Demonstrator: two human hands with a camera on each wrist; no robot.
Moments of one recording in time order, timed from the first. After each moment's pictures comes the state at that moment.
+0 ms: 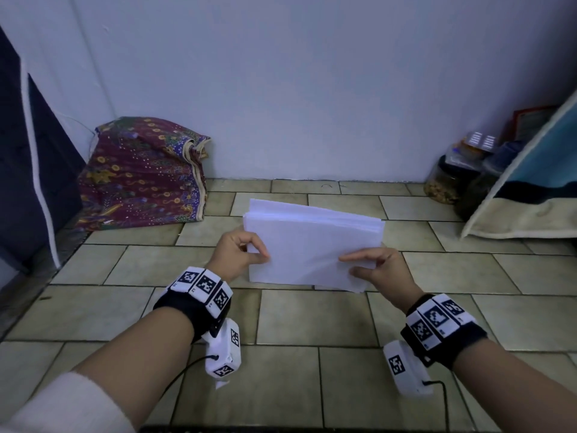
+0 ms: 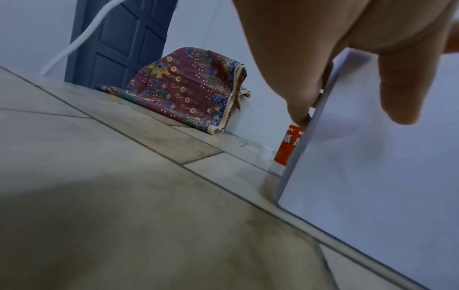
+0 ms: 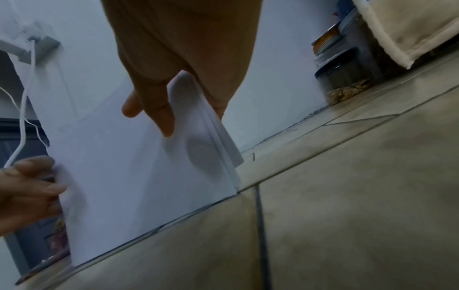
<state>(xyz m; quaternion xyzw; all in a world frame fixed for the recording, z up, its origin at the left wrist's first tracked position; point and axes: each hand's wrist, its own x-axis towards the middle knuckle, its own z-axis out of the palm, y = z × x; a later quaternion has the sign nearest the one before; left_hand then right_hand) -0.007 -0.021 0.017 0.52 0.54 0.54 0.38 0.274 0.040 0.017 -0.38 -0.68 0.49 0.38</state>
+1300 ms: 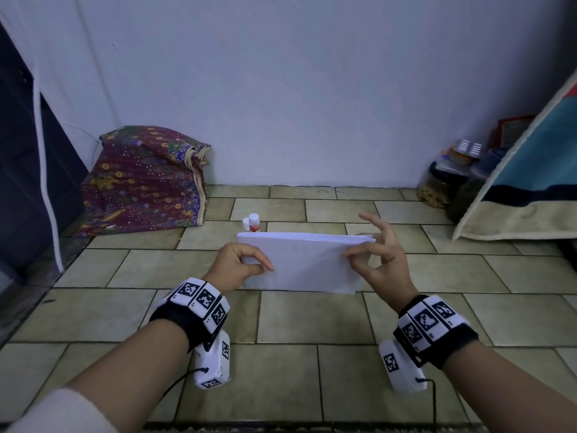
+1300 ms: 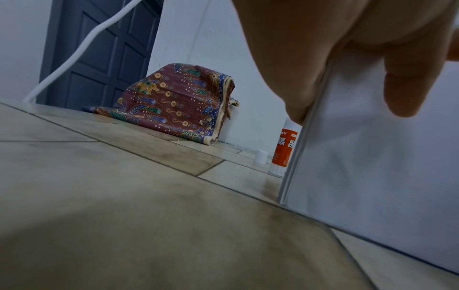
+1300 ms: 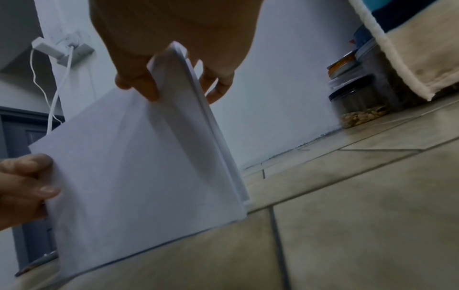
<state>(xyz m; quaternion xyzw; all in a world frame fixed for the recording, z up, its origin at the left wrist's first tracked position) -0.007 -0.040 0.014 0.57 0.54 0.50 0.37 0.274 0.032 0.030 -0.30 -0.78 0.27 0.48</state>
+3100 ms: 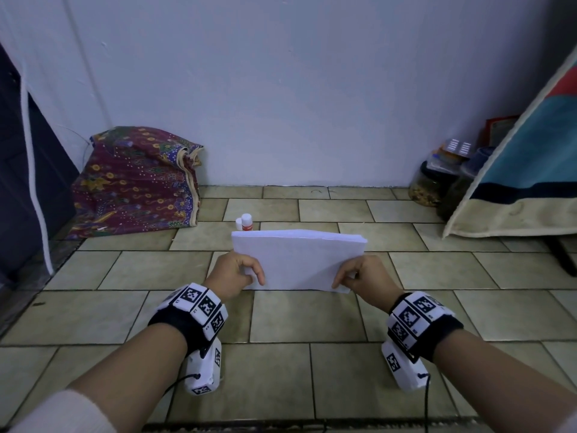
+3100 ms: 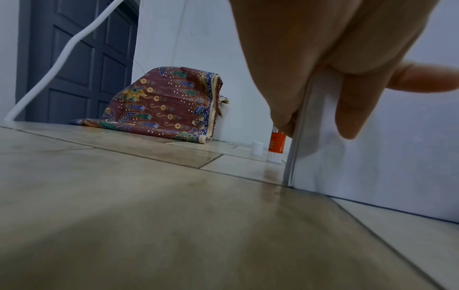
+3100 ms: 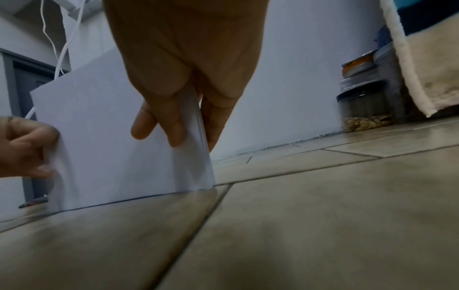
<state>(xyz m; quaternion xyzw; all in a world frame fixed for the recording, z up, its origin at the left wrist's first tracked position) -0.002 -0.040 0.001 0.61 0.63 0.36 0.30 0.276 0.037 0.011 -0.43 -0.82 0.30 0.24</state>
